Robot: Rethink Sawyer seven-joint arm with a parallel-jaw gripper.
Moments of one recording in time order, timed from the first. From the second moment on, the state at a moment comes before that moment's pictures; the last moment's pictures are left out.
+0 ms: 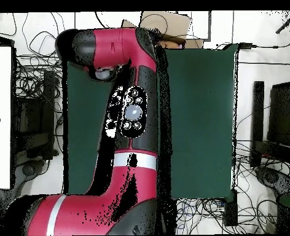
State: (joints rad) arm 0.05 -0.32 -0.12 0.75 -0.06 1.17 1.59
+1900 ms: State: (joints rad) arm 0.09 -0.24 -0.13 0.74 -0.13 1.17 1.59
